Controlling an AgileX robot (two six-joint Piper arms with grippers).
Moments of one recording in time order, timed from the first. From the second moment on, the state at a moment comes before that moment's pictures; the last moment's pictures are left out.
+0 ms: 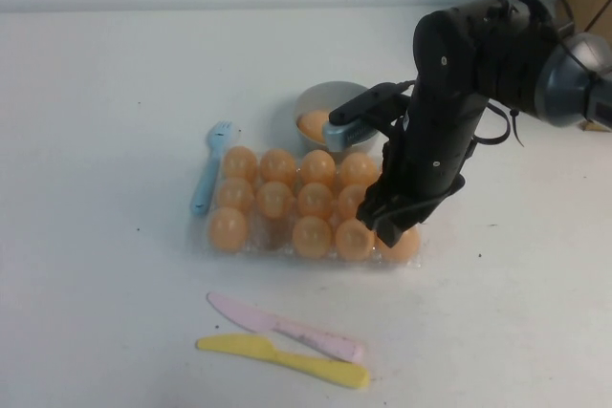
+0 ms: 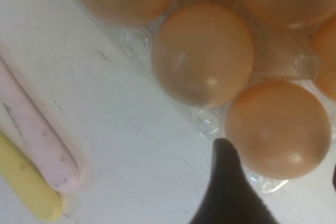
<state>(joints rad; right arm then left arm) 0.57 2.00 -1.69 0.09 1.21 -0.18 -0.02 -0.01 0.02 -0.10 0.37 0.20</state>
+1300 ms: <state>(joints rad) 0.57 2.07 -1.74 0.08 1.22 -0.07 -0.02 -0.01 0.02 -0.10 0.37 0.20</state>
